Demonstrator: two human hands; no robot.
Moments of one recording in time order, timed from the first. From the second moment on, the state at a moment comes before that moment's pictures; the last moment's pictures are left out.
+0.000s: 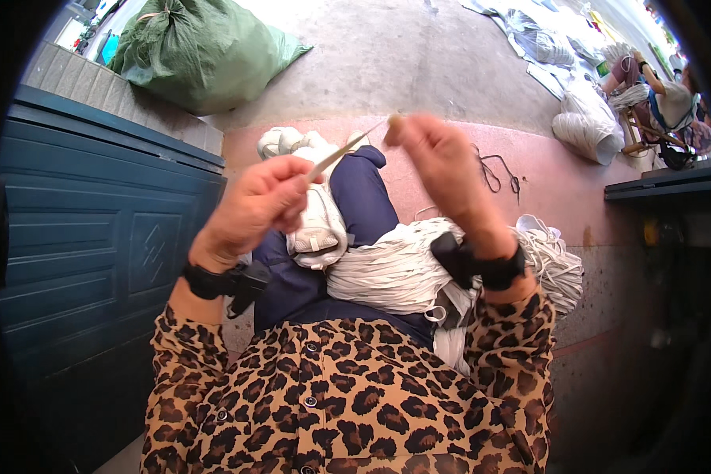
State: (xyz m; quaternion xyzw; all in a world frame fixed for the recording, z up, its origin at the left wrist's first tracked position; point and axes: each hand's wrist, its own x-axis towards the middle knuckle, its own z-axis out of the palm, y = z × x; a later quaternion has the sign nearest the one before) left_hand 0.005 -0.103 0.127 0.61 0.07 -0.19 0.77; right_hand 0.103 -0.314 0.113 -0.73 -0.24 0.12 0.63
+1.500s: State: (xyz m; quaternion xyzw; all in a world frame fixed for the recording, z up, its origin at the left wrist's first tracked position) left_hand -0.016 -0.058 -0.033 0.90 0.17 0.00 0.41; right_hand 0.082 -0.205 -0.052 -0.83 -0.42 0.13 0.35
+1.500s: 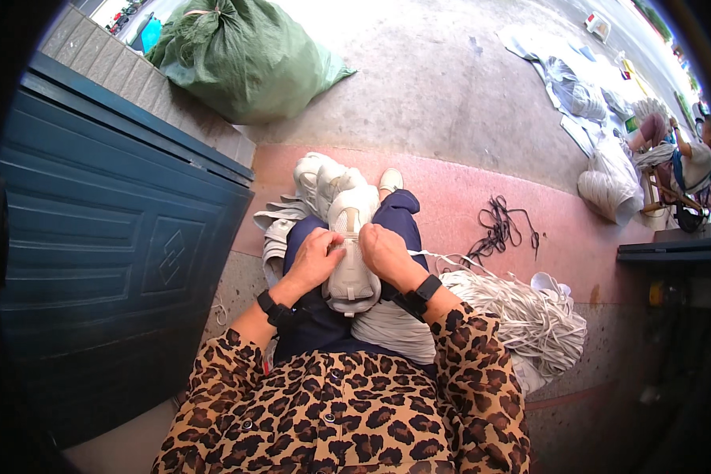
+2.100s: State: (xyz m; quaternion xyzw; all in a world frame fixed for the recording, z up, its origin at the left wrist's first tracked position) left_hand -0.018 -0.062 -0.036 0.91 0.14 0.05 0.38; right_hand 0.084 -0.200 -0.049 -0.83 -0.42 0.15 0.33
